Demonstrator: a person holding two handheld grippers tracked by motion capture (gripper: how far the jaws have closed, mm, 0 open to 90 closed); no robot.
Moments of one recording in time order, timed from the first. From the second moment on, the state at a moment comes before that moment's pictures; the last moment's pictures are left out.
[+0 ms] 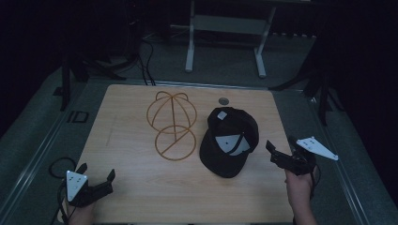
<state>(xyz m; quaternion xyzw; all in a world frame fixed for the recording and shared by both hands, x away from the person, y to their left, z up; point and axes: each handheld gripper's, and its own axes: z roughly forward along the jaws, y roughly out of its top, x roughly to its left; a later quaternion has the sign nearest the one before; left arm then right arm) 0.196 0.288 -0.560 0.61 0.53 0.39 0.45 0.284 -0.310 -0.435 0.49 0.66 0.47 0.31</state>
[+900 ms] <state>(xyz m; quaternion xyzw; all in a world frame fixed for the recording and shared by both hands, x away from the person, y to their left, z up) 0.196 0.289 -0.559 0.61 0.52 0.38 0.46 0.367 -0.240 -0.450 0.50 0.72 0.39 0.28</state>
